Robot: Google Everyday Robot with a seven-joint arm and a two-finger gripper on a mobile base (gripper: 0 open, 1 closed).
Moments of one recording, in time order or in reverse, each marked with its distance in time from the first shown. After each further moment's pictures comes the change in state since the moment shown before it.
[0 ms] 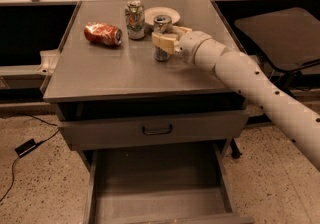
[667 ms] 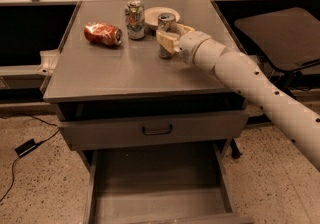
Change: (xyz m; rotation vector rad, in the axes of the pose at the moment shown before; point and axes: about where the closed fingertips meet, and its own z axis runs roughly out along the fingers) arm 0.000 -0.001 0.001 0.000 0.001 -0.002
